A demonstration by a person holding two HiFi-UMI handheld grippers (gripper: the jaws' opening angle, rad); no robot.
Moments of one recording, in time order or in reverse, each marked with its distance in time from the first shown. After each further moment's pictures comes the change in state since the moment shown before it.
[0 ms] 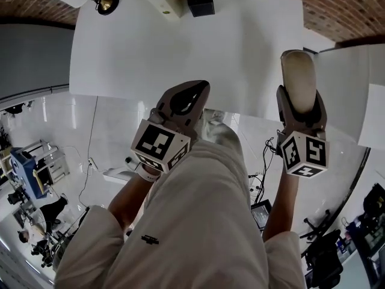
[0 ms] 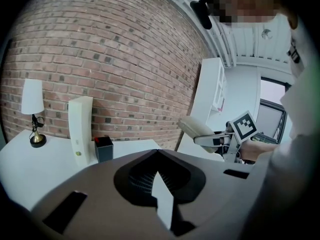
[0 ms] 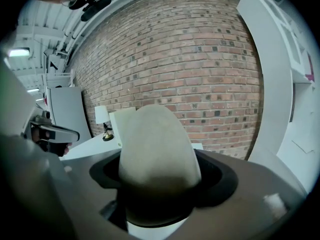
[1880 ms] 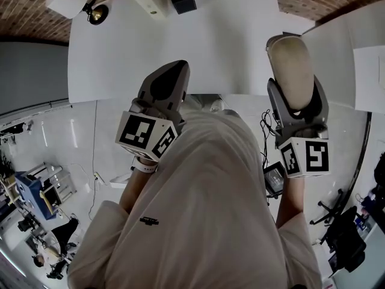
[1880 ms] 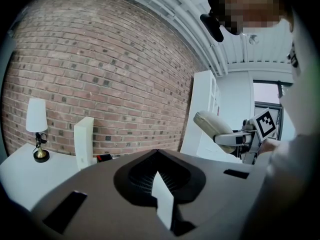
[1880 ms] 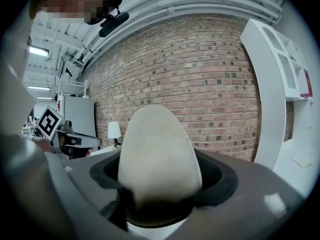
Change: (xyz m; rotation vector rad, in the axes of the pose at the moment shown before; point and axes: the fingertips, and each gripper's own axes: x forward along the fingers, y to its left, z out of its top) left arm -0.062 -0.023 0.051 0.050 -0.144 -0.011; right arm -0.117 0.055 0.065 -0.080 -0.193 0.042
